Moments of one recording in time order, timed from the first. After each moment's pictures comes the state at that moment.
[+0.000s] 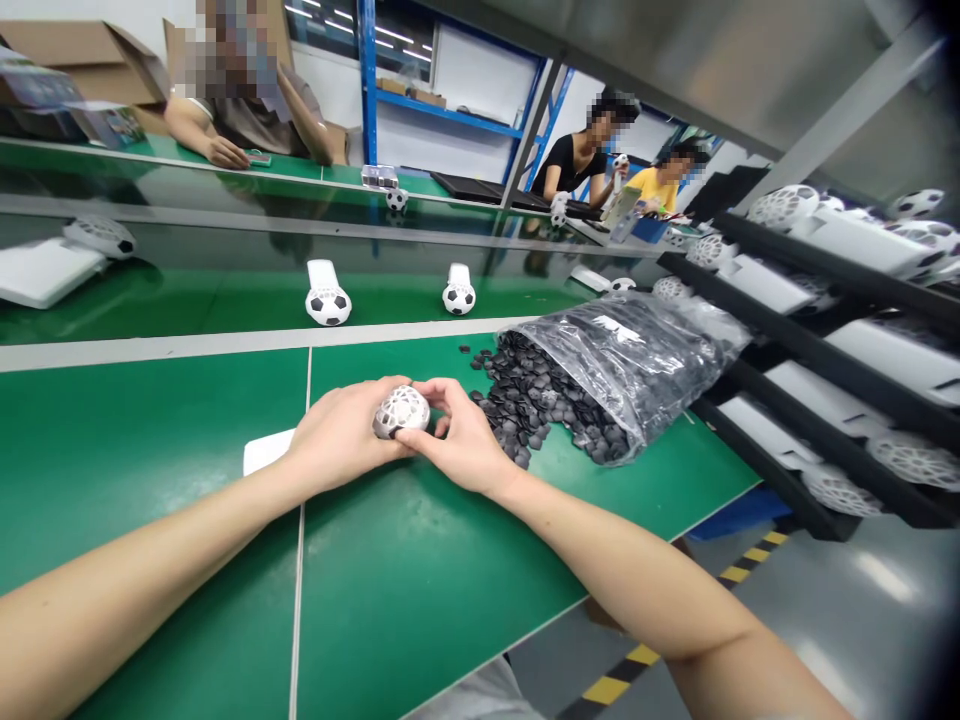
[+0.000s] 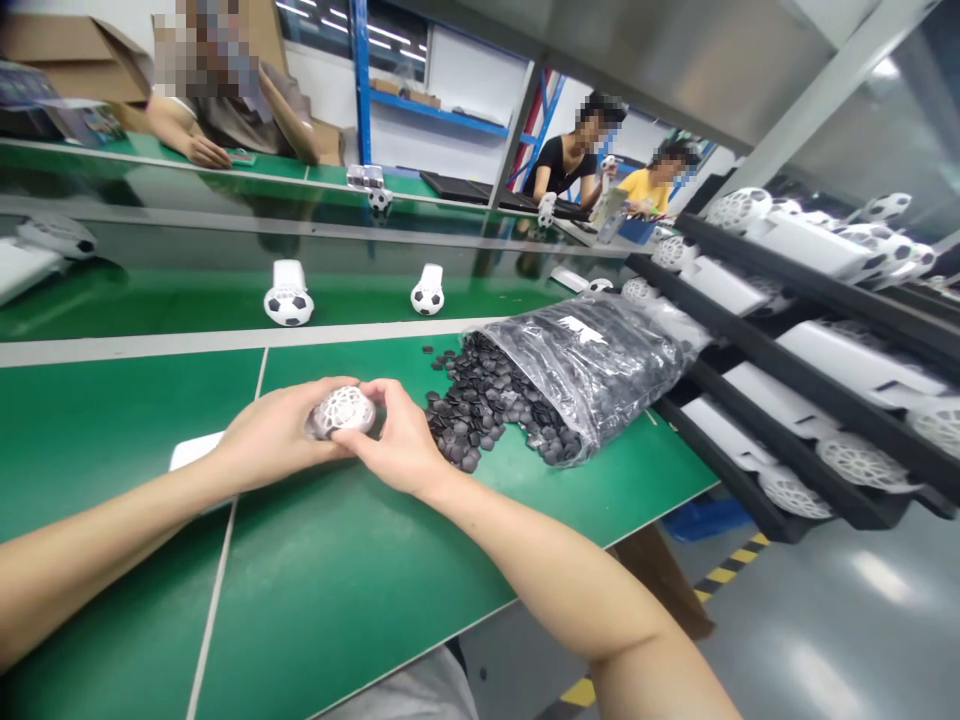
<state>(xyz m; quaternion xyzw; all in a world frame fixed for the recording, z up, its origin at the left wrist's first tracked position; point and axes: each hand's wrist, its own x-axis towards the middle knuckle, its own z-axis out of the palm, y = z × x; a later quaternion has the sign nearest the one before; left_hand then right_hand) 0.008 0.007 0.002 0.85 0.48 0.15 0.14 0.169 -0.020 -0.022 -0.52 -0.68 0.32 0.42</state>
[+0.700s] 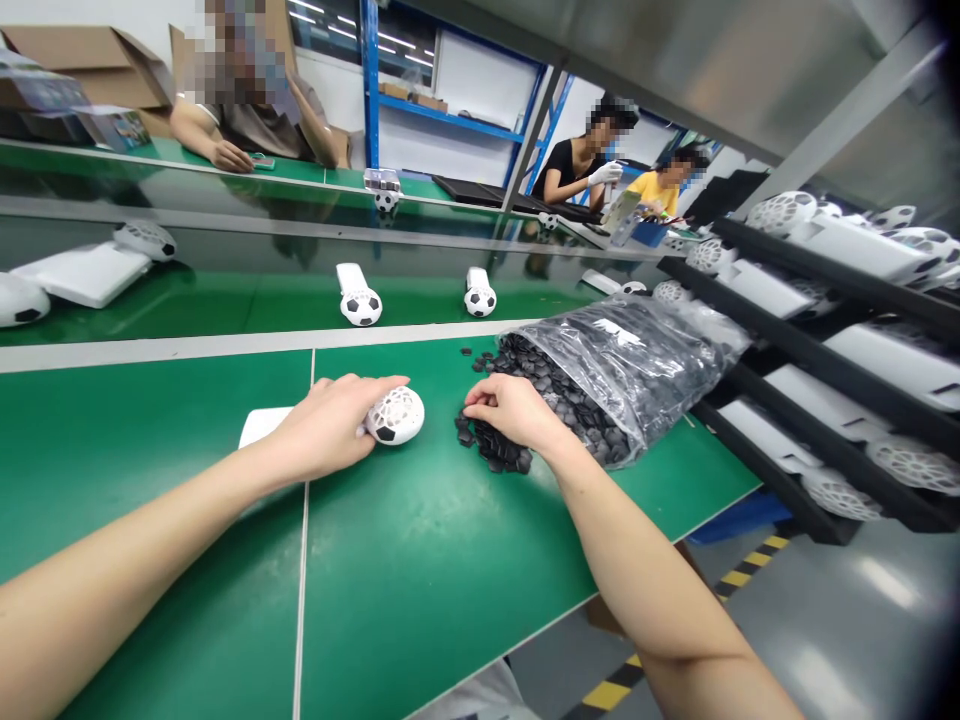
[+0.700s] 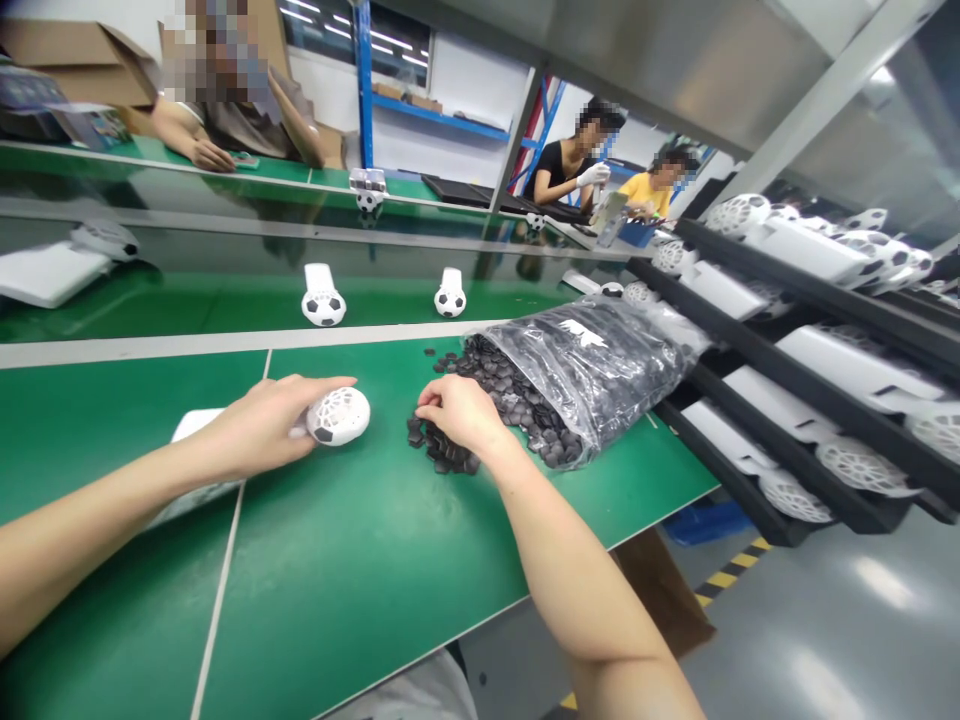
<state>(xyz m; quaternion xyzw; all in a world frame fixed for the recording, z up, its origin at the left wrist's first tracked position) -0.015 0.020 0.007 0.89 0.42 0.09 0.12 0.236 0.007 -0.008 -0.61 -0.75 0.17 0.21</state>
